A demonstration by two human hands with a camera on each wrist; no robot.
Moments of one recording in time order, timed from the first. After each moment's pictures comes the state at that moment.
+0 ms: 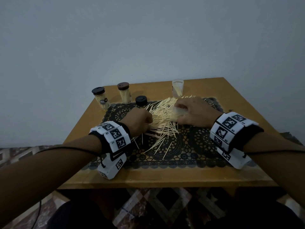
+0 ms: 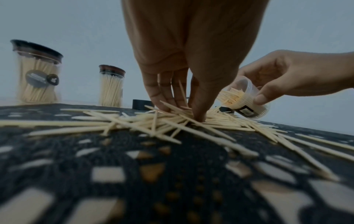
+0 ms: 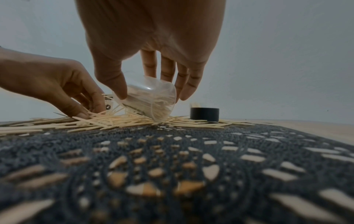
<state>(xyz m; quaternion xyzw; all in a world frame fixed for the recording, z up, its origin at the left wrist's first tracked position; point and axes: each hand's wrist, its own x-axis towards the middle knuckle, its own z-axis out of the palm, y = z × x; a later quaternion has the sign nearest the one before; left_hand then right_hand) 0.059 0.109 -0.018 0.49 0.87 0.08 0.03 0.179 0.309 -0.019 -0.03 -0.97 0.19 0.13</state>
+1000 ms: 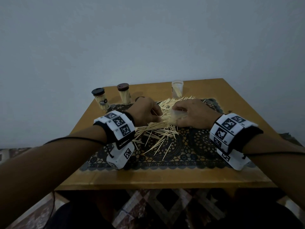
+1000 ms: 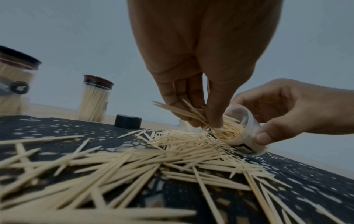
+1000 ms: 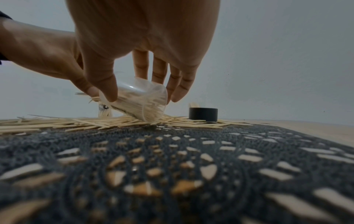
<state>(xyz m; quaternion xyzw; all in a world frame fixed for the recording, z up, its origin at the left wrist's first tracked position) 0.060 0.131 0.005 0.51 0.84 0.19 0.07 0.182 0.304 -0.014 -0.02 -0.98 0.19 0.11</state>
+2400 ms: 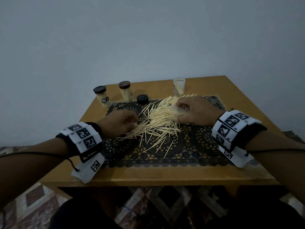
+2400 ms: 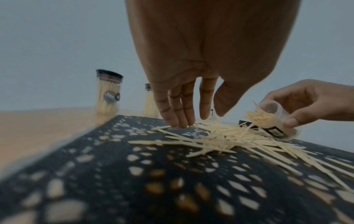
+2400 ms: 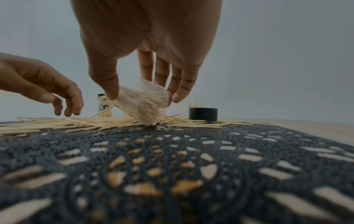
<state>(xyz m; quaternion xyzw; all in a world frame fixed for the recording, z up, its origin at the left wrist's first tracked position) 0.048 0.051 -0.005 0.47 0.87 0.12 0.09 0.181 0.307 -0.015 -0.02 -0.97 0.18 0.13</state>
